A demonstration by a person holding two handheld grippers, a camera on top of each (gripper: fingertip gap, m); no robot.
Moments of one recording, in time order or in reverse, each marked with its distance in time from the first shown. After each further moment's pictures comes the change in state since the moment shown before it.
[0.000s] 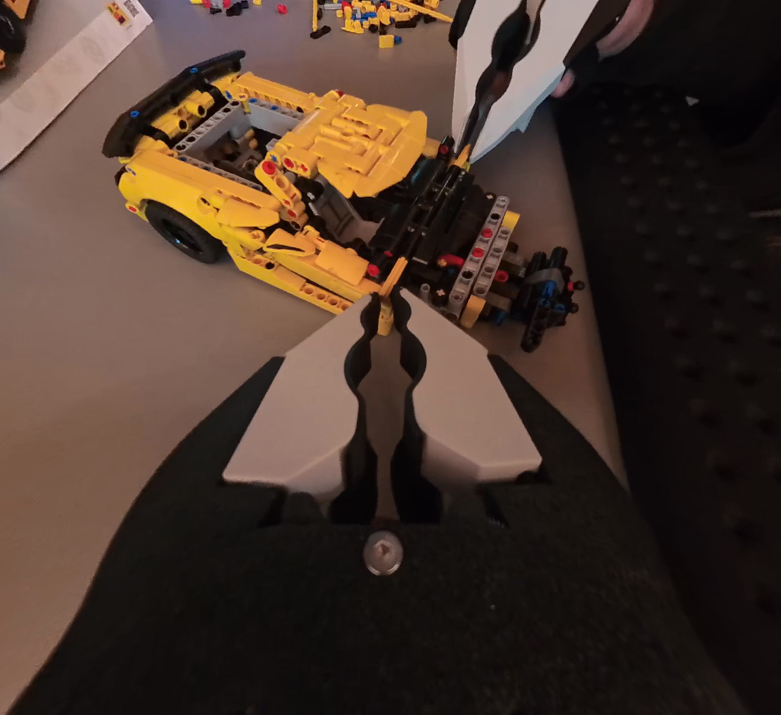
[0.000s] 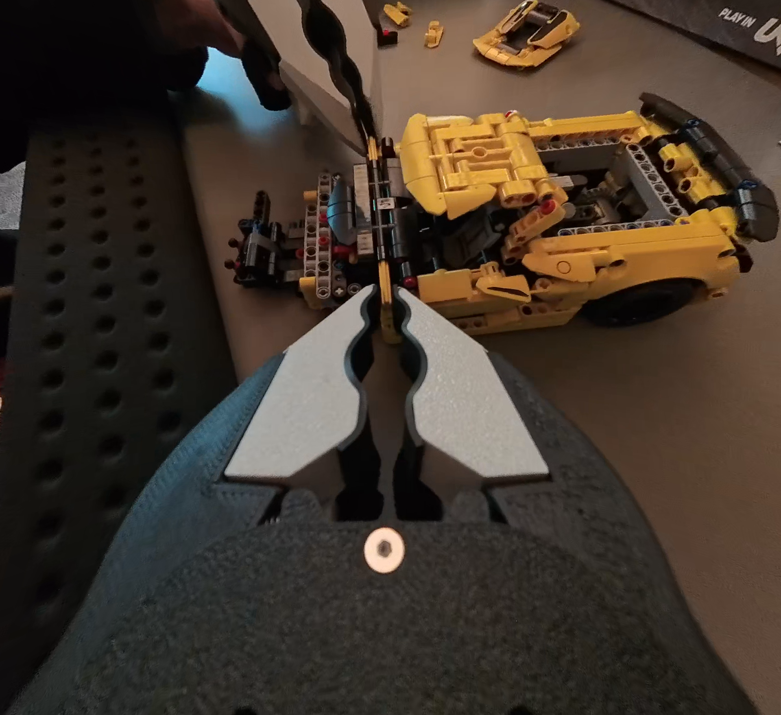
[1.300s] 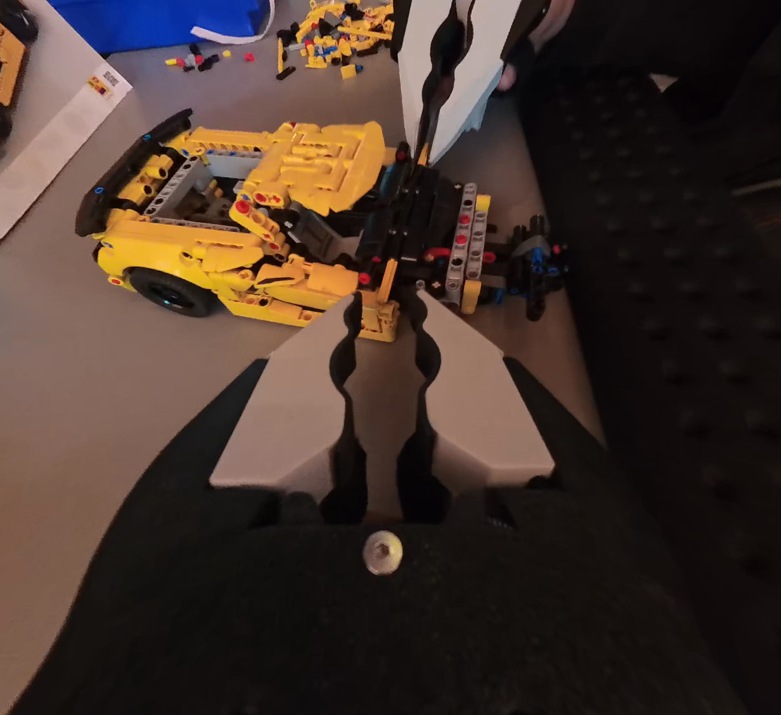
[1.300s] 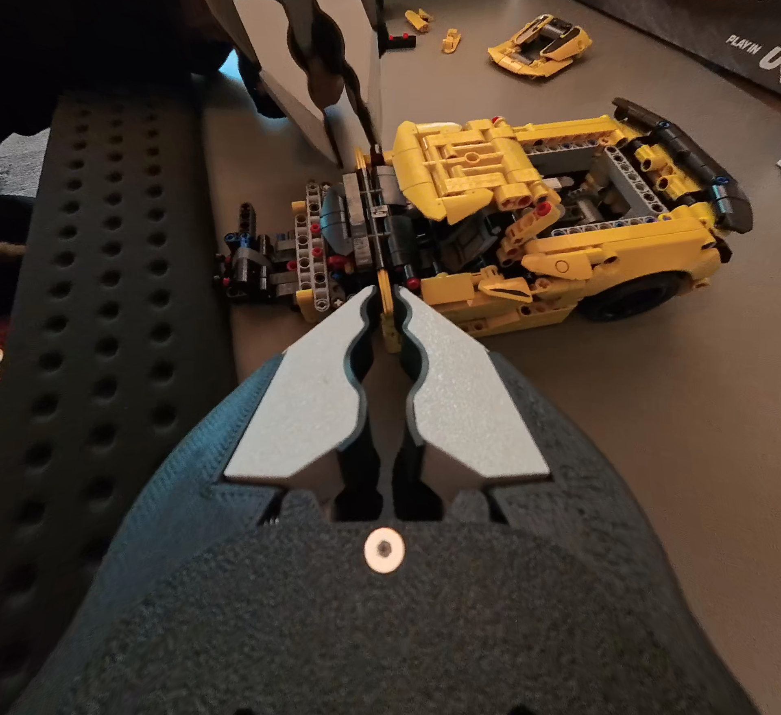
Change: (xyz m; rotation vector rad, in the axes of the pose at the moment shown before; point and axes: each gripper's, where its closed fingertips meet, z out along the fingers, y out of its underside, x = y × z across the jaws) left arm 0.023 -0.009 0.013 0.039 0.013 0.116; right arm 0.003 0.007 -0.013 0.024 -0.046 -0.062
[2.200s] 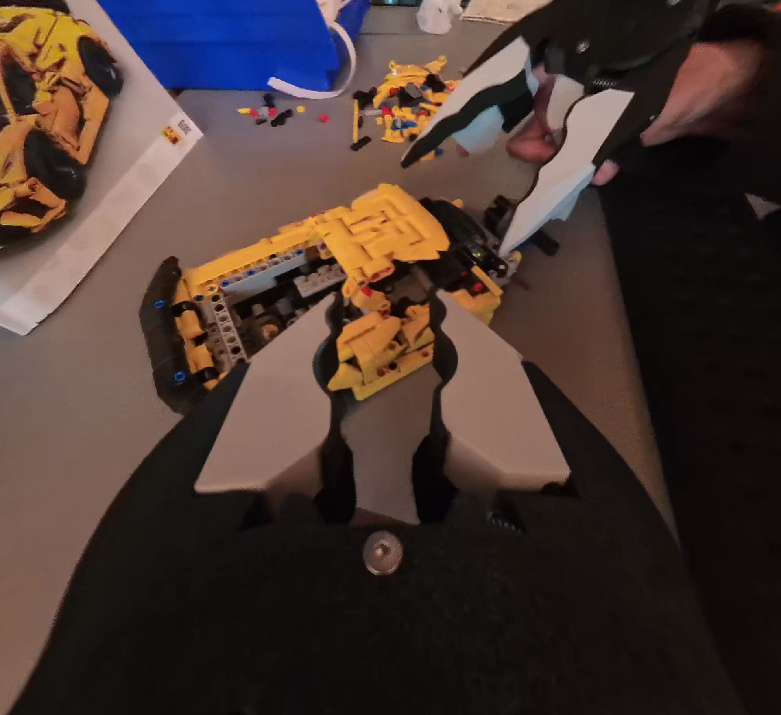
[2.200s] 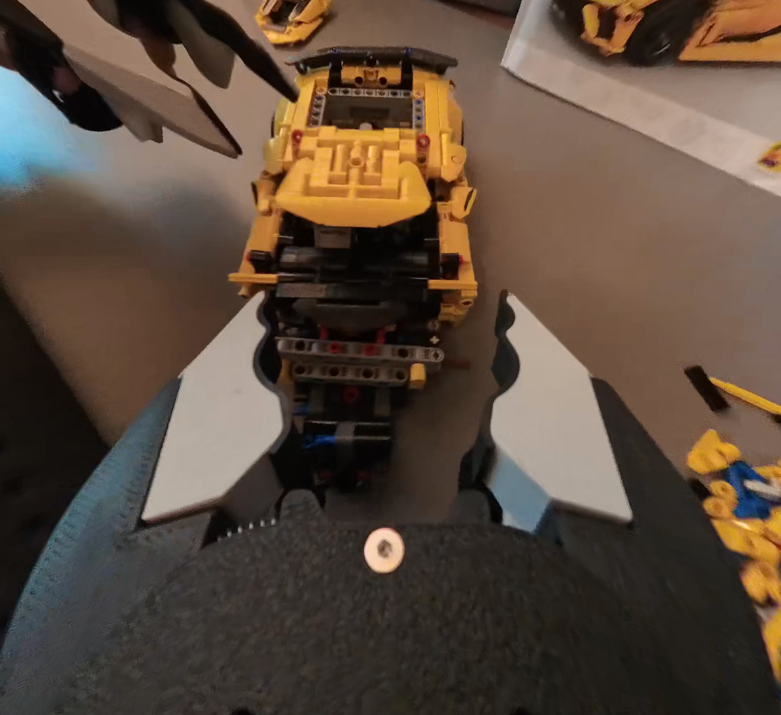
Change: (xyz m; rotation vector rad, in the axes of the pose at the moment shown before) left arm -0.057 -0.065 0.060 0.022 -0.092 -0.108; right arm 0.083 0.023 -0.050 -0.042 0.411 0.238
